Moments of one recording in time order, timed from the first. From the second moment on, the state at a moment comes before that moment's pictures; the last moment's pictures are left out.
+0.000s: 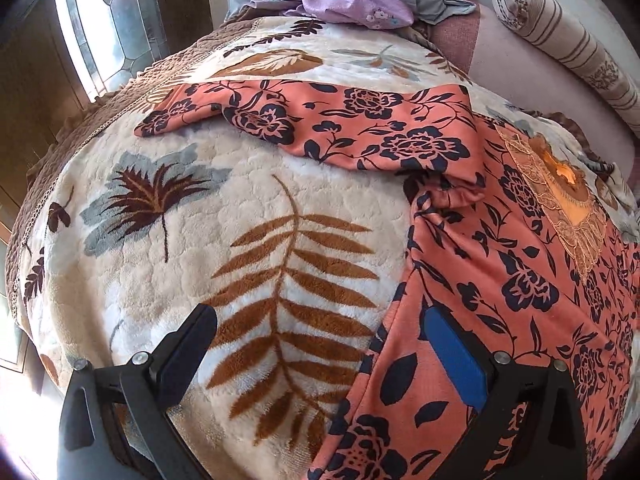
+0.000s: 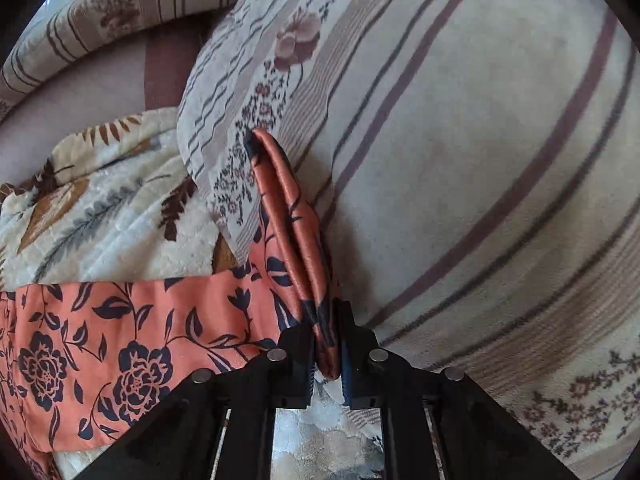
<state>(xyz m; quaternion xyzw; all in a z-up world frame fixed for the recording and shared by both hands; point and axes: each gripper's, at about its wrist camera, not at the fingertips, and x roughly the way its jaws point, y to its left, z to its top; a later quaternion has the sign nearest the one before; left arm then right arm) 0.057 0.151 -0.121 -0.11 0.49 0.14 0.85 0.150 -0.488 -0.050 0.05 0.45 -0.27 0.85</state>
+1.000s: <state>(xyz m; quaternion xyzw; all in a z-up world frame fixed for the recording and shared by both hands) 0.006 0.168 -0.078 -0.15 0.43 0.06 0.89 0.107 -0.050 -0.116 0.25 0.50 0.20 0.81</state>
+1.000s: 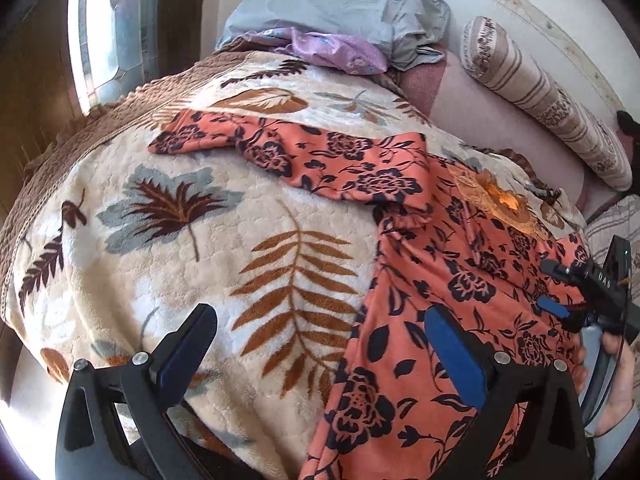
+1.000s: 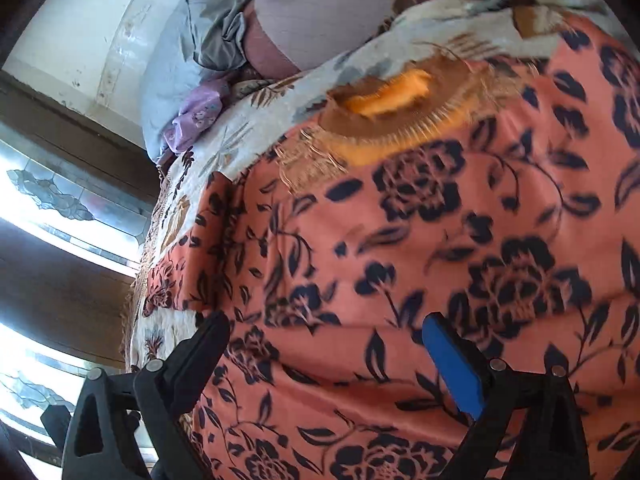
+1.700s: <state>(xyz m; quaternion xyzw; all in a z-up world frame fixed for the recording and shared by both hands) 0.198 0.042 -0.153 -0.39 0.54 -0.11 0.74 0.028 -0.138 -0.133 0.26 0.39 0.20 0.86</state>
